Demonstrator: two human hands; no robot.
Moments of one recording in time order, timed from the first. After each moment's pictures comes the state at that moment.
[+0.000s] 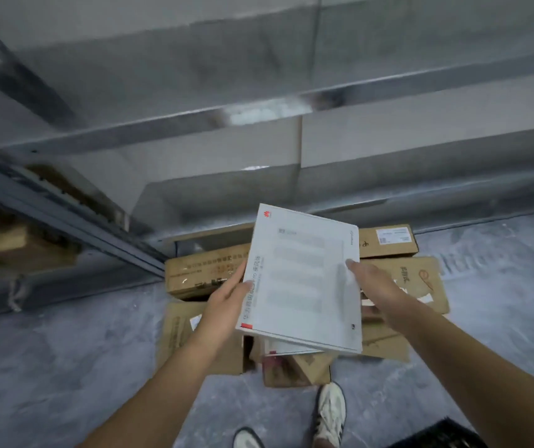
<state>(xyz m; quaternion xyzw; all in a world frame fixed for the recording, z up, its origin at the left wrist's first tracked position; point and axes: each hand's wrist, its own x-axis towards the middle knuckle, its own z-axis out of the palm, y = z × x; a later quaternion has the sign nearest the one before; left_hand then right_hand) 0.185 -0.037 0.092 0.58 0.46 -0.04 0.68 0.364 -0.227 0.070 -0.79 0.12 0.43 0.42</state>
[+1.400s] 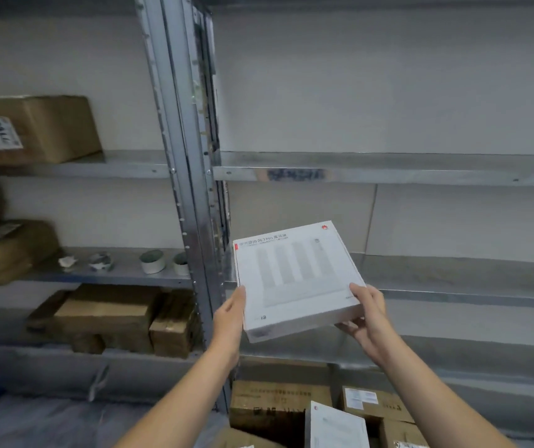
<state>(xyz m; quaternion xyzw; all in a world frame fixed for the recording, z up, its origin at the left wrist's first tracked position) 0.032 0.006 0.385 0.51 0.40 0.31 0.70 0.226 -0.157 0.392 -0.56 -0.06 0.32 0.76</state>
